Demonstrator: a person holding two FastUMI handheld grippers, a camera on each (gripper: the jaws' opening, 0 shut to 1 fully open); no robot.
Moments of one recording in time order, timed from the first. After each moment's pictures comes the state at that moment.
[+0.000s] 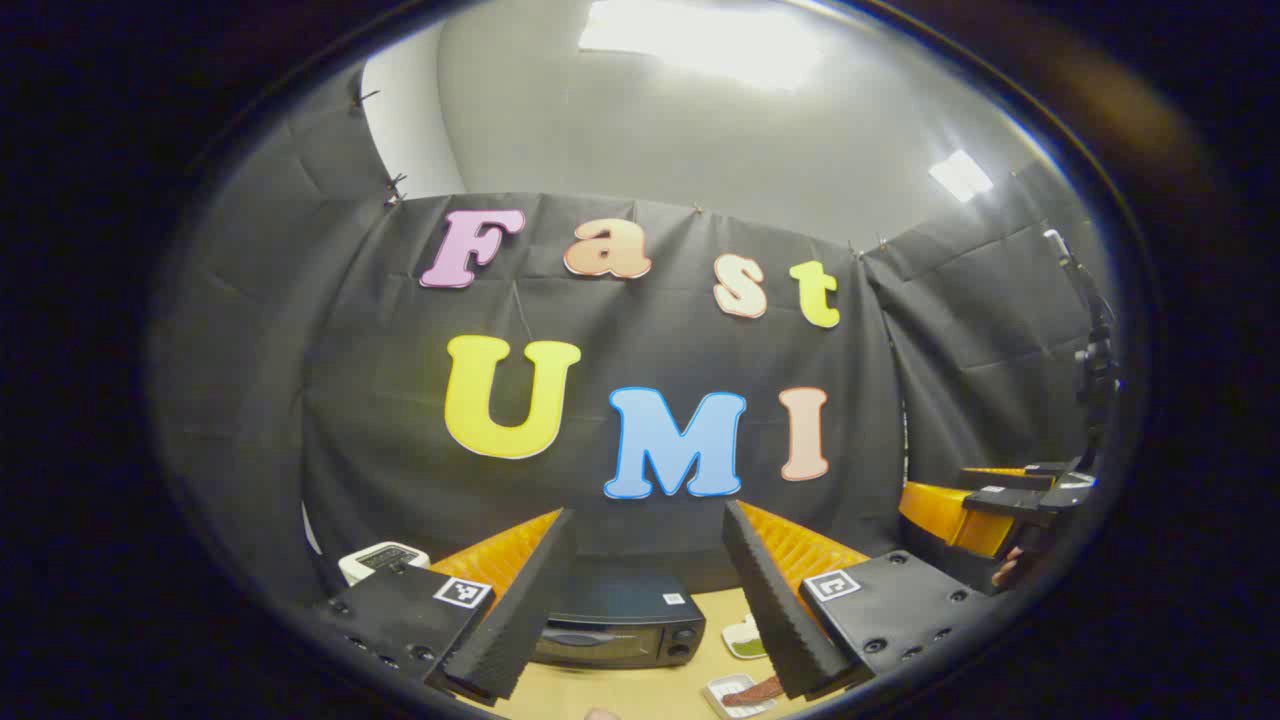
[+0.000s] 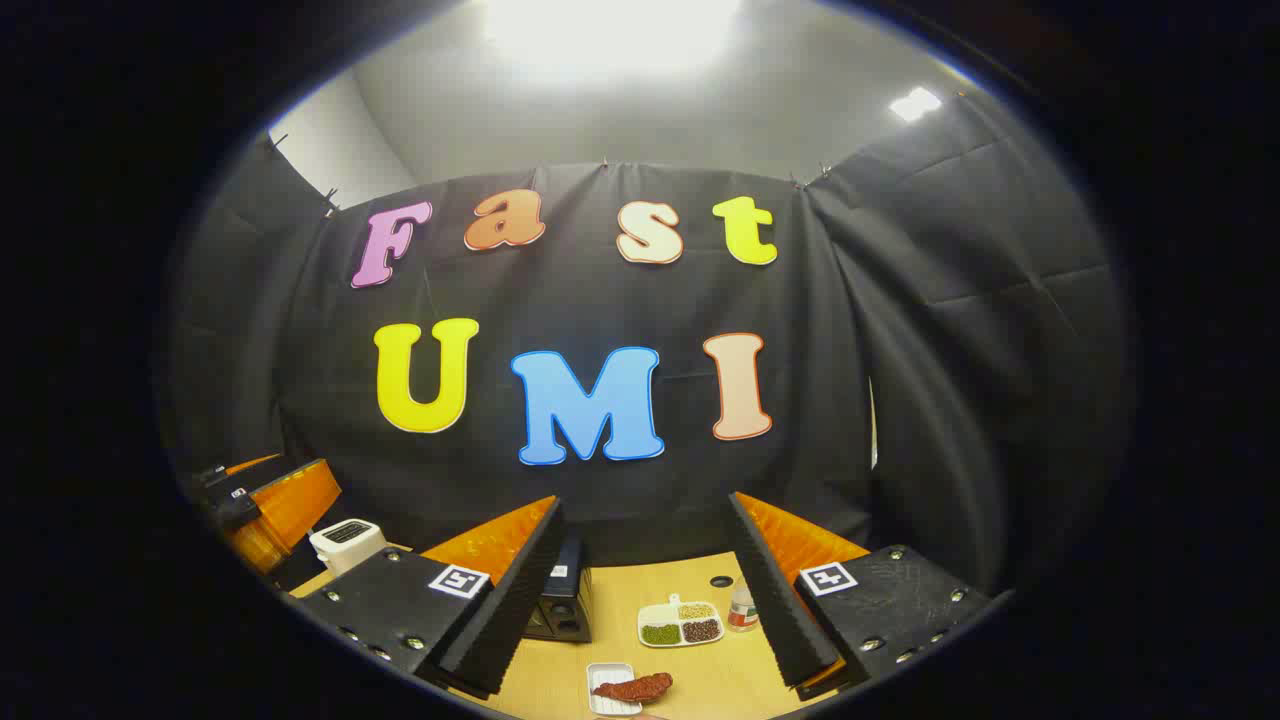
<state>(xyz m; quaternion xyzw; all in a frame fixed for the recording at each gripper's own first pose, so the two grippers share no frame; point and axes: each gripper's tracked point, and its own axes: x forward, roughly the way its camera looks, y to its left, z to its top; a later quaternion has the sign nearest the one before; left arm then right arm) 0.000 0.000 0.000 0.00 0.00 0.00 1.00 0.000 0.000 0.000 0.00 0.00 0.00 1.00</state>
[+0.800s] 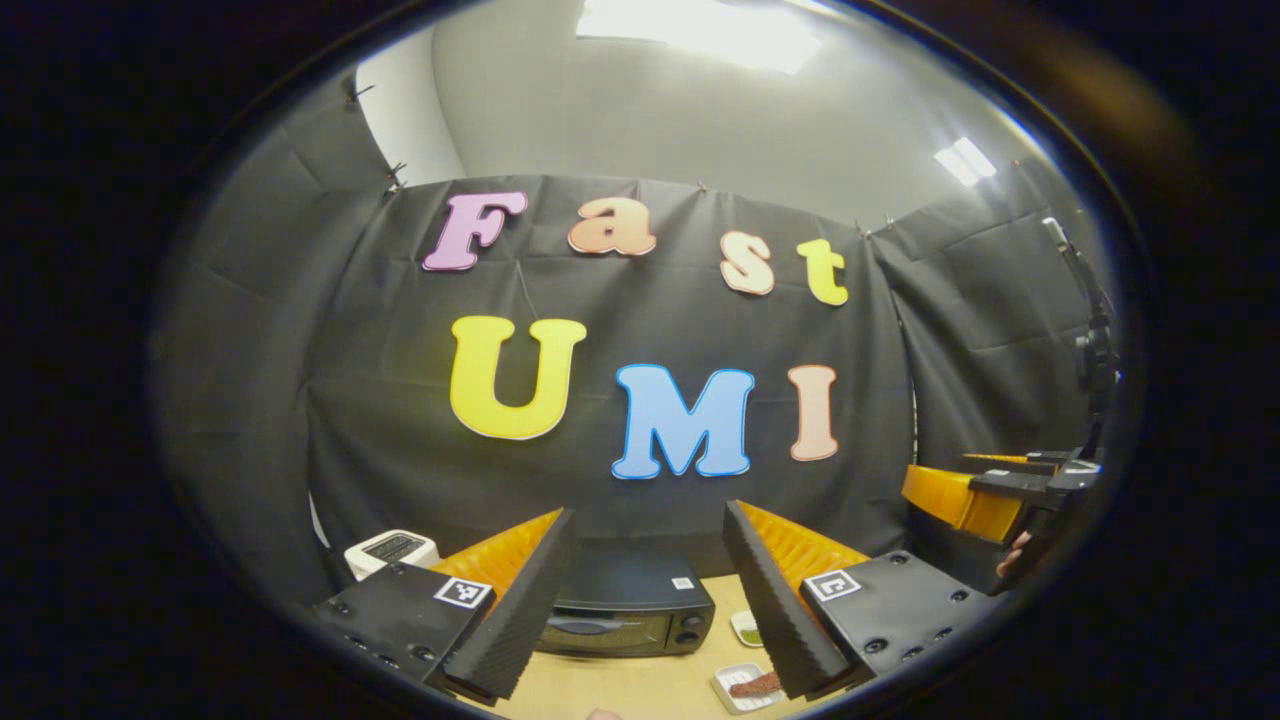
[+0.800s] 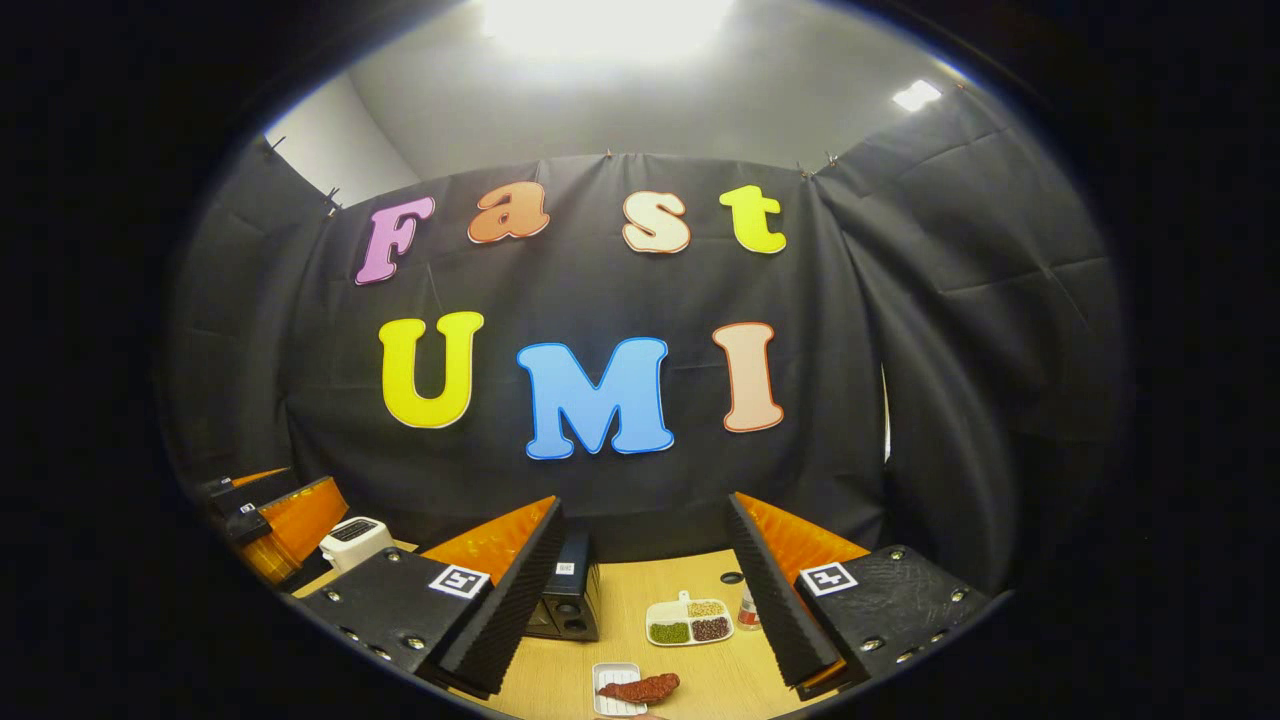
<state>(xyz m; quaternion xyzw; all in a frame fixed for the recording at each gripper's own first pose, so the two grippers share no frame) 0.008 -0.004 -0.023 0.00 0.04 0.00 1.00 0.019 -0.001 -0.010 0.01 0.01 0.01 1.00</state>
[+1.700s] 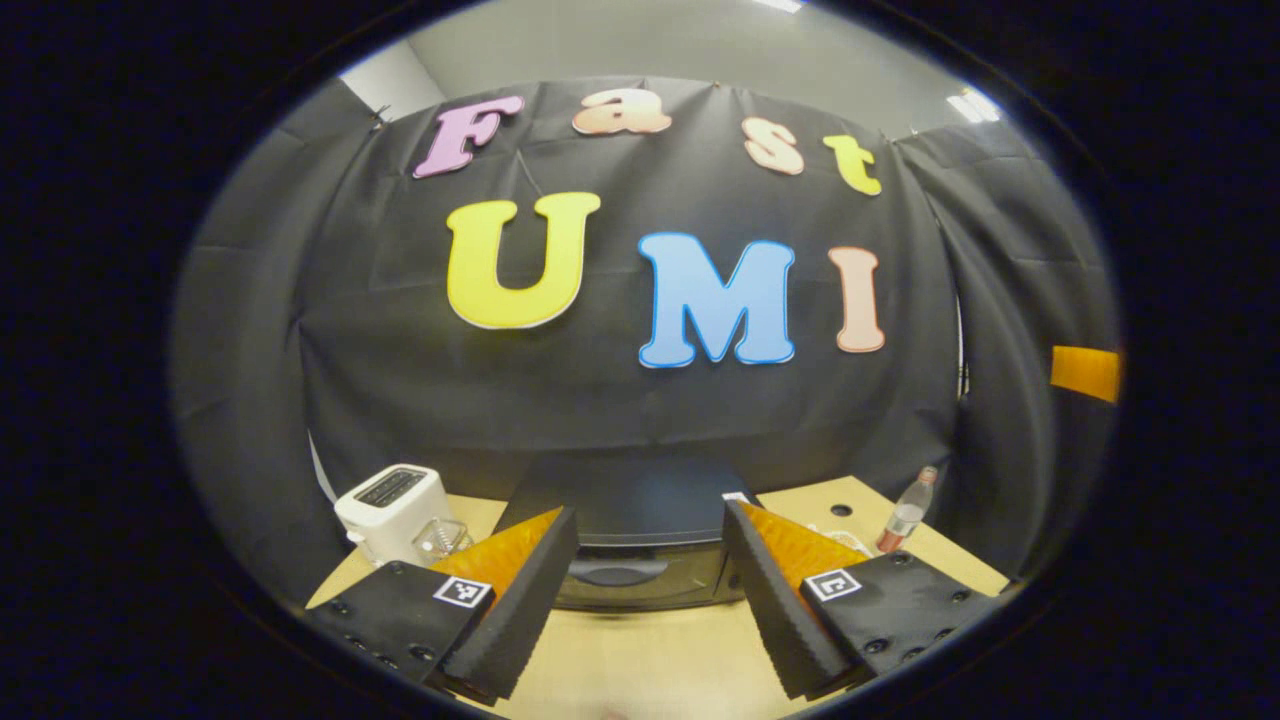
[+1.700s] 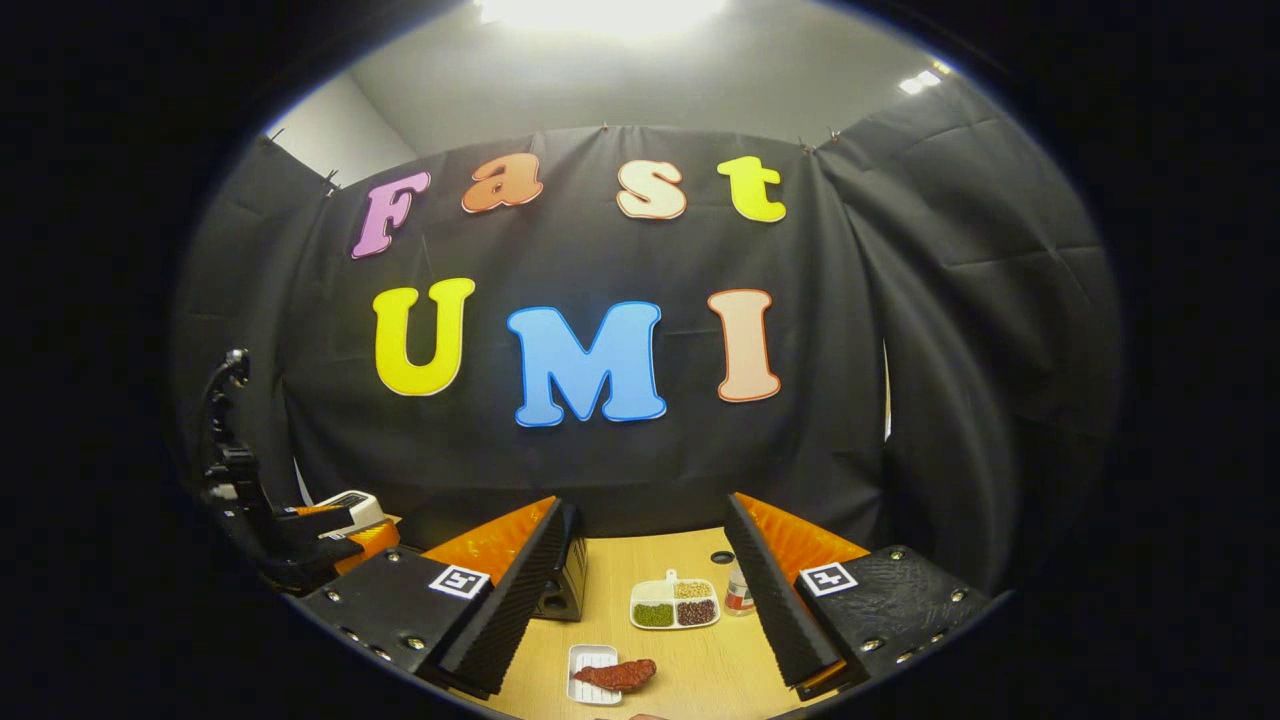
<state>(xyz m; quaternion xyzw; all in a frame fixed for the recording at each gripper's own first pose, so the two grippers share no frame) 0.084 0.042 -0.192 0.02 0.19 0.03 0.98 0.031 -0.032 -0.049 0.00 0.06 0.01 1.00</state>
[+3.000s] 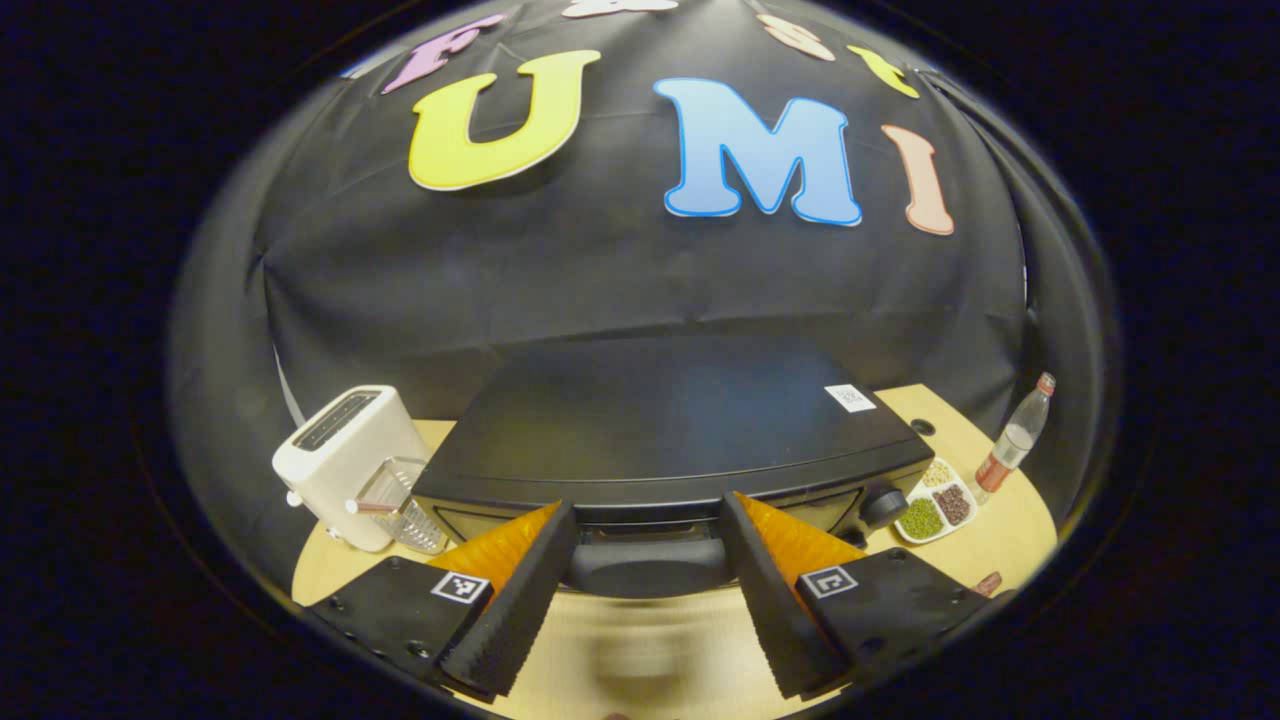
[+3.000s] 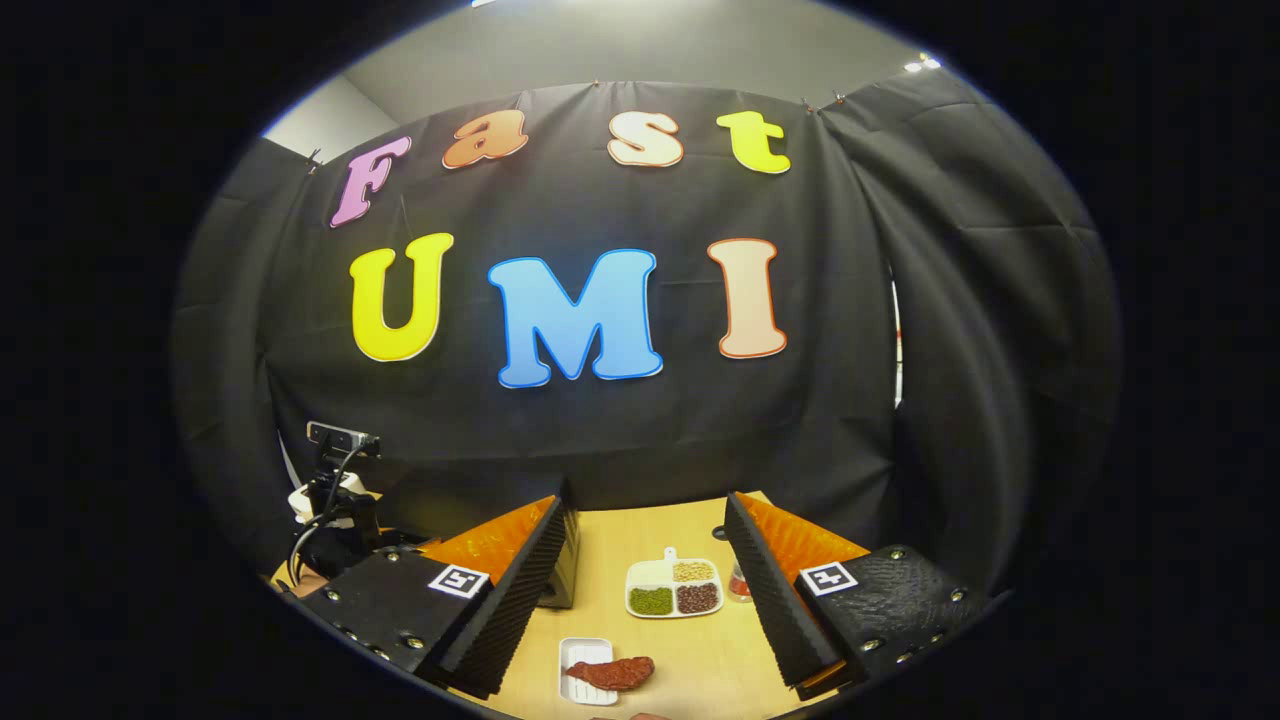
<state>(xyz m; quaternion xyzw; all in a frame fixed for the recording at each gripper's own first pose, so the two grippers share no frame) 0.167 0.081 -0.366 0.03 0.33 0.06 0.94 0.076 -0.024 -0.086 0.01 0.11 0.02 0.99</state>
